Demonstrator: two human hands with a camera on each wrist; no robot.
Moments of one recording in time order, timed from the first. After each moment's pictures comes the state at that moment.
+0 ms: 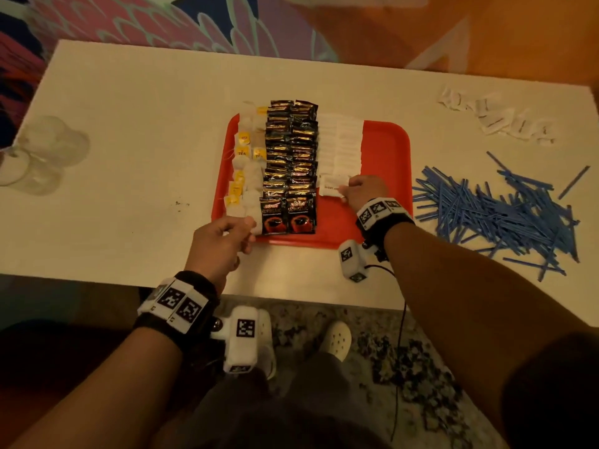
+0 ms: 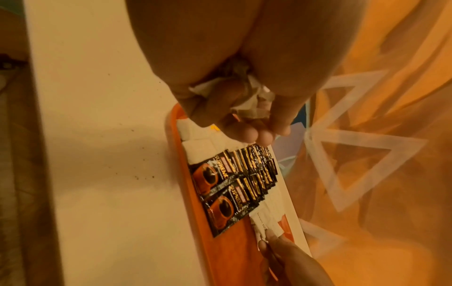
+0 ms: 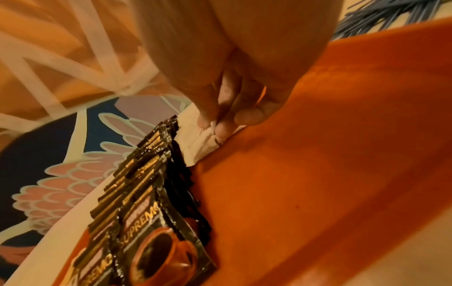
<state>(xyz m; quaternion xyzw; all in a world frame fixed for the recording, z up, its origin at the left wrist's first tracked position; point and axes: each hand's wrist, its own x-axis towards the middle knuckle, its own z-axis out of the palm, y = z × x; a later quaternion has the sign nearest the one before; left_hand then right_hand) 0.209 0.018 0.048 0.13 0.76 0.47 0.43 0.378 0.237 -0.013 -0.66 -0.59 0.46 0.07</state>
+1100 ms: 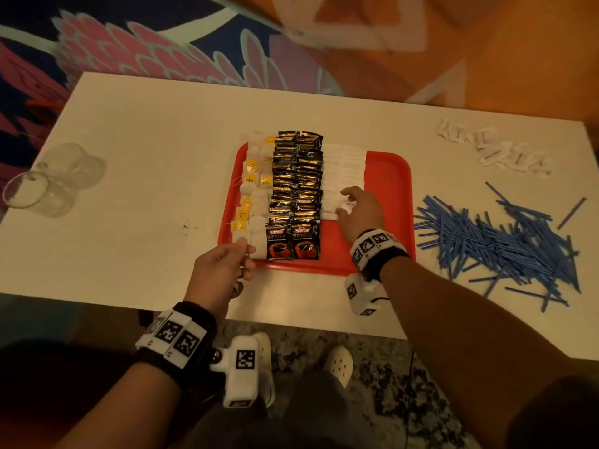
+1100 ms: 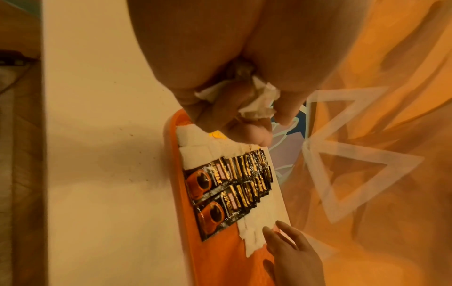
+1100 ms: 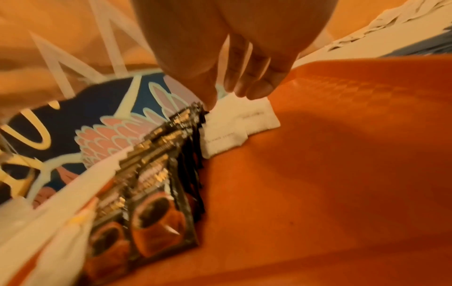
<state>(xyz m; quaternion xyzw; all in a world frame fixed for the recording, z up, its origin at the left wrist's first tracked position) 0.203 0.013 0.061 0.08 0.72 0.51 0.47 0.365 0.227 -0.012 -0.58 -0.73 0.33 0.14</state>
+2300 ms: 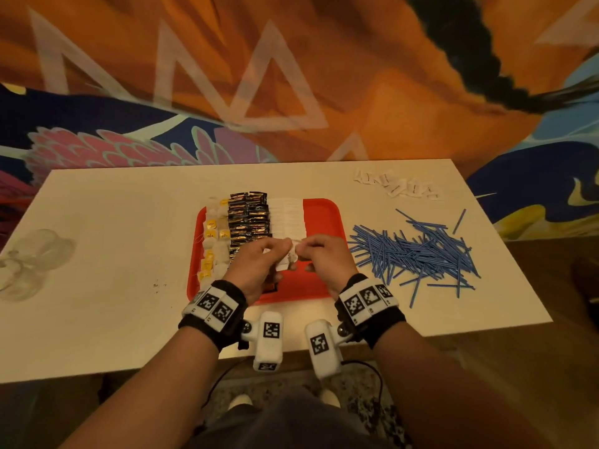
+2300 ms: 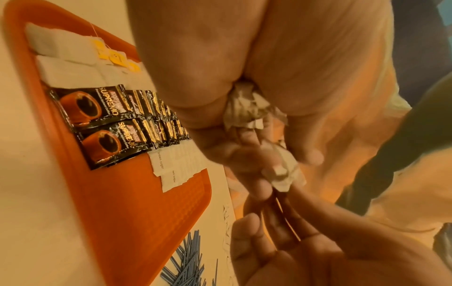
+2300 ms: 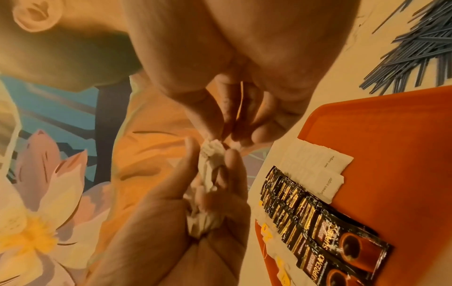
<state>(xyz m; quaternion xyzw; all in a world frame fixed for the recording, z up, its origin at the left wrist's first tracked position) 0.281 0.085 0.136 0.27 0.59 0.49 0.59 0.417 0.135 0.141 -0.55 -0.54 0.58 0.28</state>
